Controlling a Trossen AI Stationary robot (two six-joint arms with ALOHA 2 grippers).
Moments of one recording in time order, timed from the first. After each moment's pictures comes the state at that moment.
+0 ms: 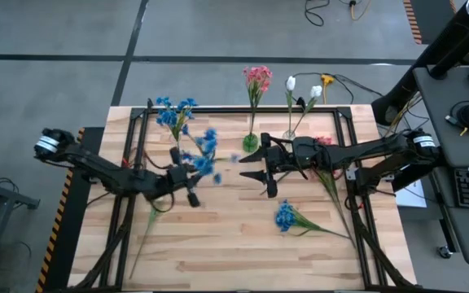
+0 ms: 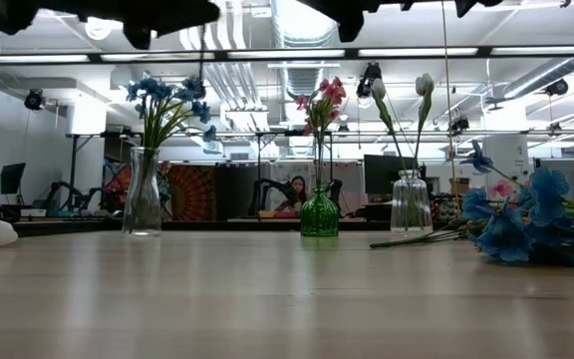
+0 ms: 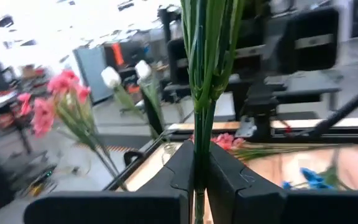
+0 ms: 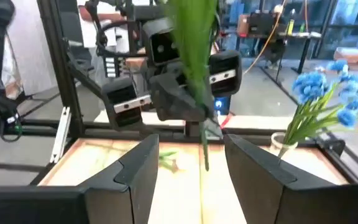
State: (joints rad) left arm -0.36 1.12 0.48 0.74 -0.75 0.22; right arm 0.01 1.39 0.93 0.41 -0.07 -0.02
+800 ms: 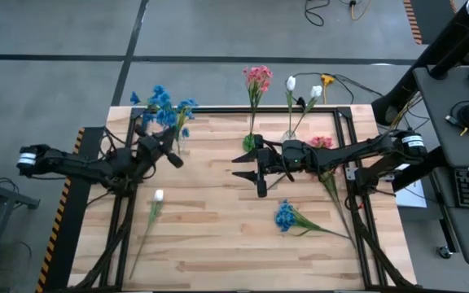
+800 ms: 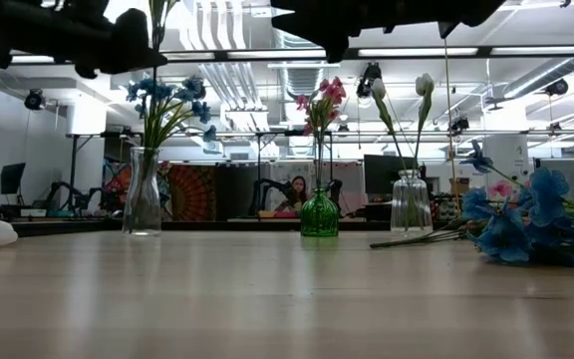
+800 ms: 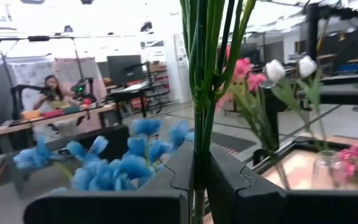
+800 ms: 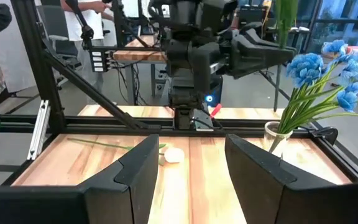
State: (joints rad) left arm -0.05 0.71 0.25 0.74 -0.92 0.32; right arm 0.00 1.50 0.93 0.50 -0.04 -0.02
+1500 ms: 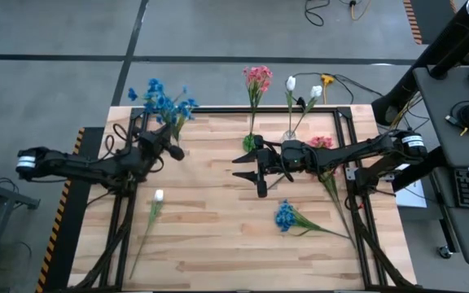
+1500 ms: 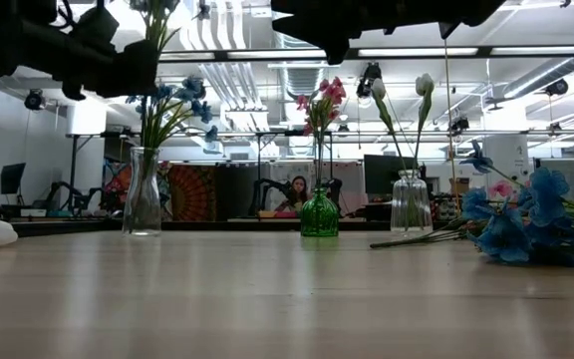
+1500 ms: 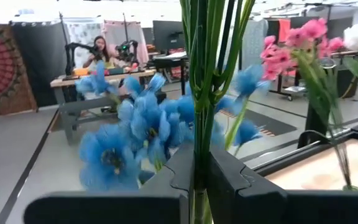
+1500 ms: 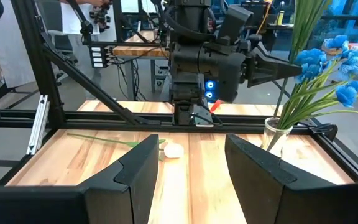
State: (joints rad) left arm 0.03 0.74 0.23 0.62 -1.08 0.11; right arm 0.00 1.50 0.93 0.49 -0.04 -0.03
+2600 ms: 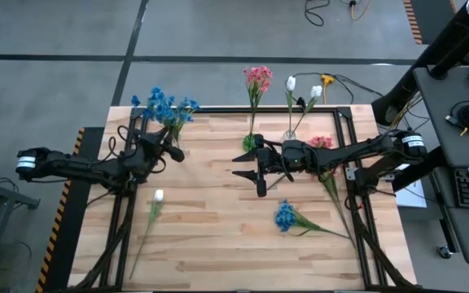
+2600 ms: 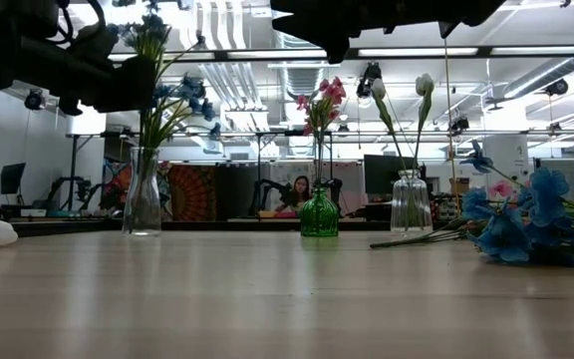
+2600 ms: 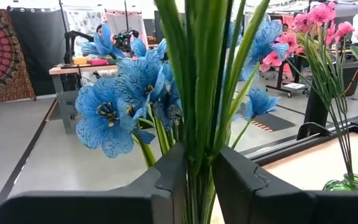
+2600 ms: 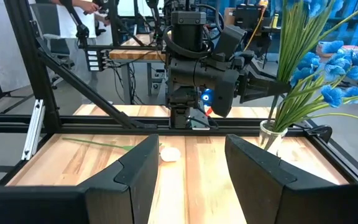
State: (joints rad) left arm 0.04 0.75 0.18 0.62 -1.07 0.03; right arm 0.00 1.50 0.93 0.50 -0.02 -0.03
